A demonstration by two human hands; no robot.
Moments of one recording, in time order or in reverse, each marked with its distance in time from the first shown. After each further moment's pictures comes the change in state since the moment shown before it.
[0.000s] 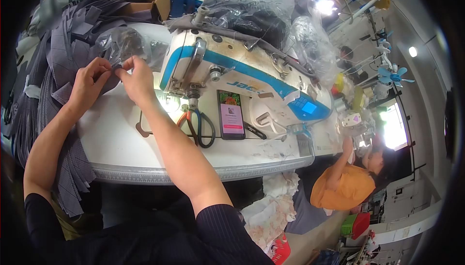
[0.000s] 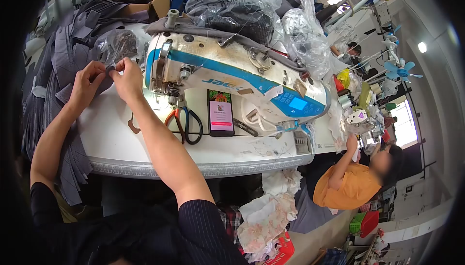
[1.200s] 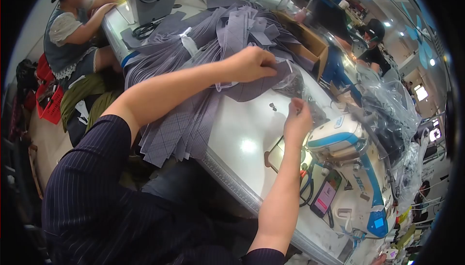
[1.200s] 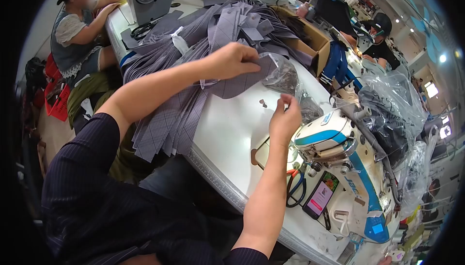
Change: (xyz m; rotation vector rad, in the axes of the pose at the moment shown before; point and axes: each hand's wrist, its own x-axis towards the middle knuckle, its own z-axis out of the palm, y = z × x) left_hand 0.024 0.017 -0.066 0.086 0.027 -0.011; right_hand 0.004 0.002 -0.010 -0.284 0.088 -0.274
